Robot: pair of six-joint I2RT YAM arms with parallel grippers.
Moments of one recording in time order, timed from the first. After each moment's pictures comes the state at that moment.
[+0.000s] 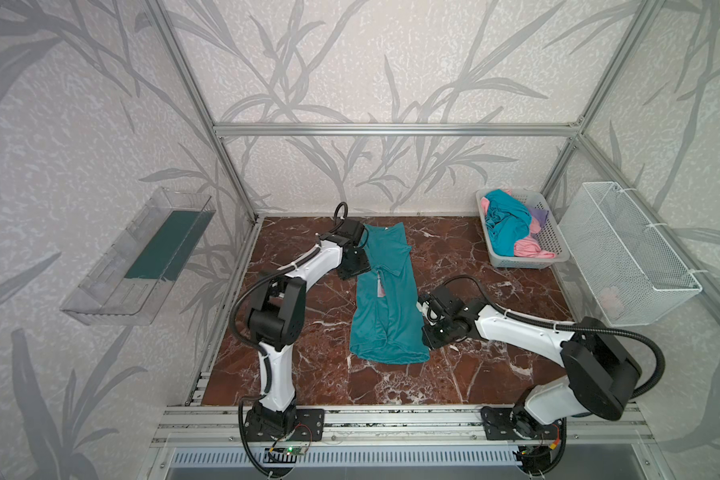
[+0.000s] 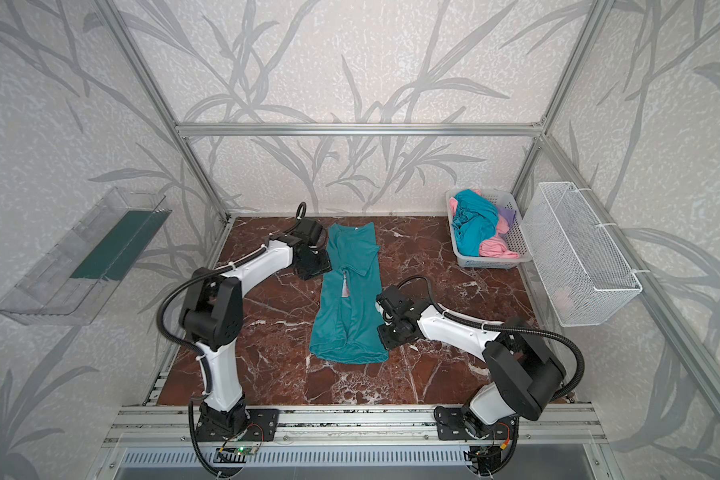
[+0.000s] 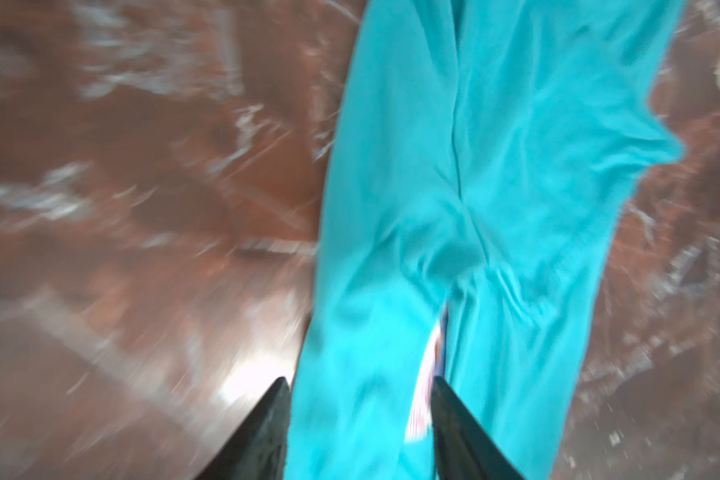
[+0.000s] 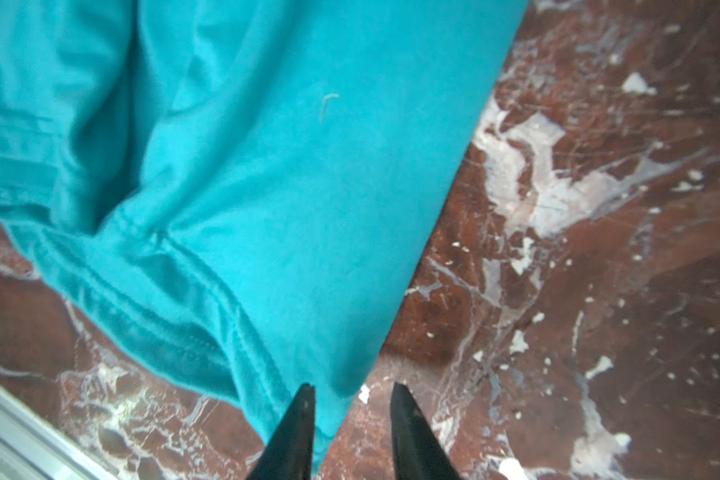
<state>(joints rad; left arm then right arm) -0.36 1.87 1.45 -0.72 0.04 -0.68 0.74 1.47 0.80 -0.55 -0.18 0.35</state>
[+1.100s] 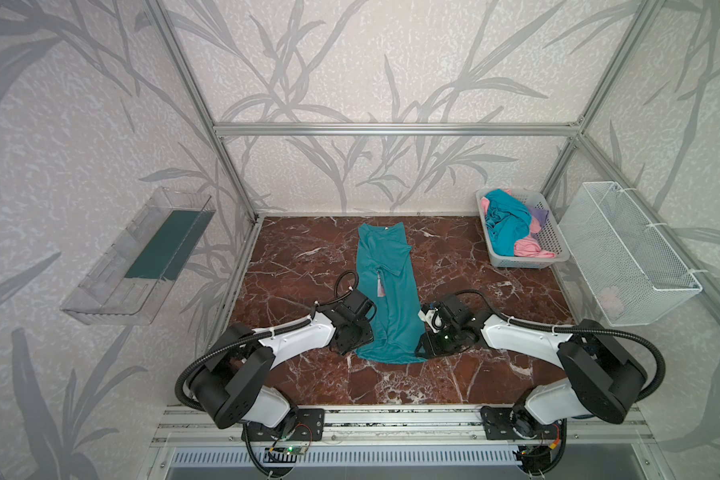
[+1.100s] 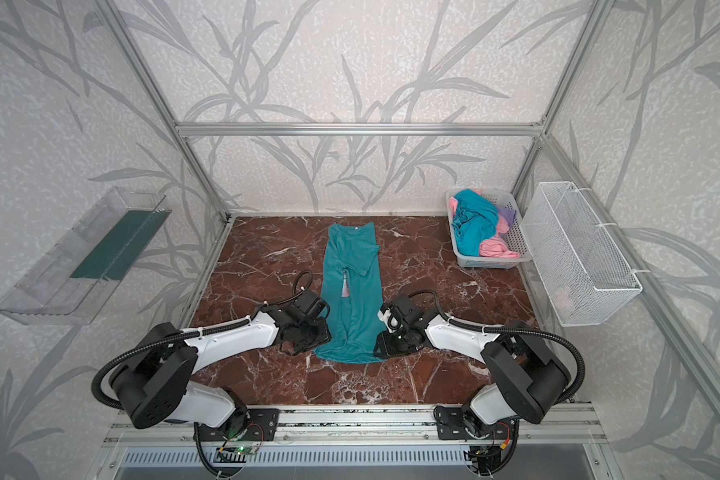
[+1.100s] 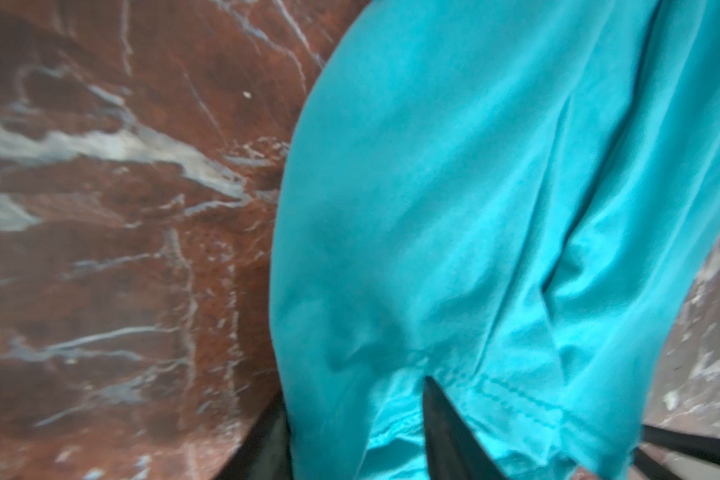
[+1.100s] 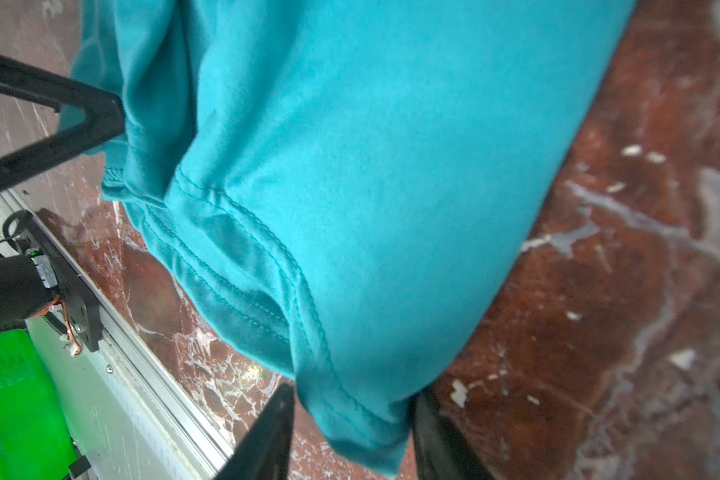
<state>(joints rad) -0.69 1.48 0.70 -0.44 0.08 -1.02 0.69 1.48 0.65 -0.34 -0.43 0.51</state>
